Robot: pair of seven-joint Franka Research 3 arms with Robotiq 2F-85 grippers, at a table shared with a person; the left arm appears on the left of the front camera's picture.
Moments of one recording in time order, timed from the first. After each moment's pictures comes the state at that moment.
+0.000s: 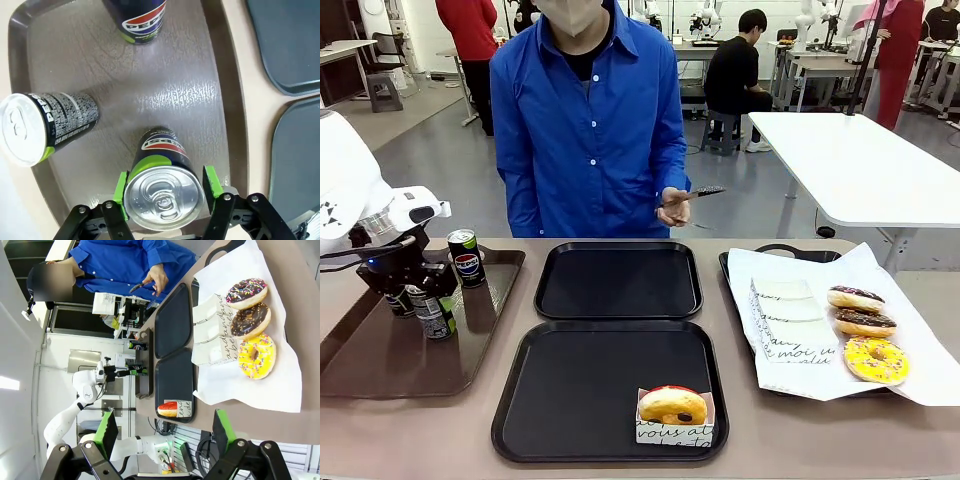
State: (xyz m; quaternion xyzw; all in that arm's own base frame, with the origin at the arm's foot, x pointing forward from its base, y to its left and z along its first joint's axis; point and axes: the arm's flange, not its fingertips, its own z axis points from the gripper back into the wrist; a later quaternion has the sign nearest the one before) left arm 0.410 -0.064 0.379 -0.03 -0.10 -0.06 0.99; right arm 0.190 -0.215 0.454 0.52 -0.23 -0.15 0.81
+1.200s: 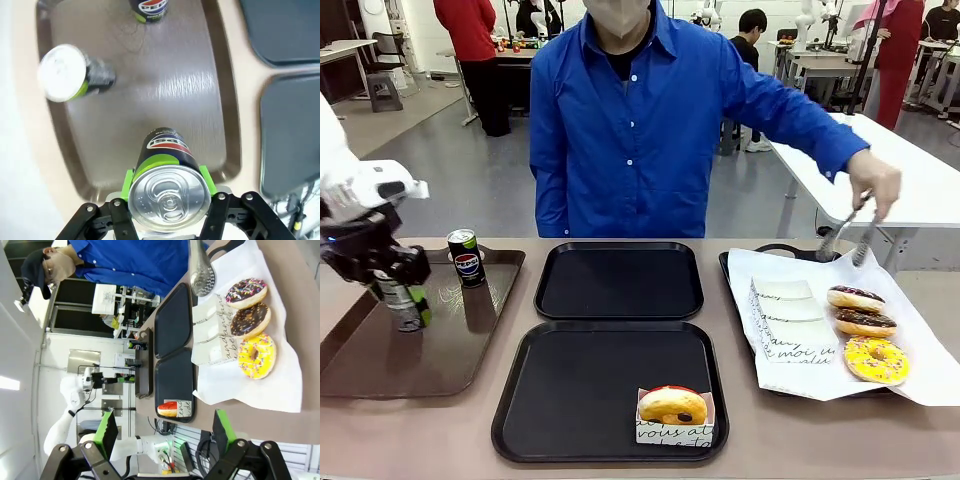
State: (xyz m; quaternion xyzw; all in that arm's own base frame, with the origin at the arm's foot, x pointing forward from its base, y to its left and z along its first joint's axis) left arm 0.366 -0.049 0.449 -0.02 -0.08 -0.06 0.99; right arm 0.190 -0.214 0.453 0.52 -0.22 -0.15 0.81
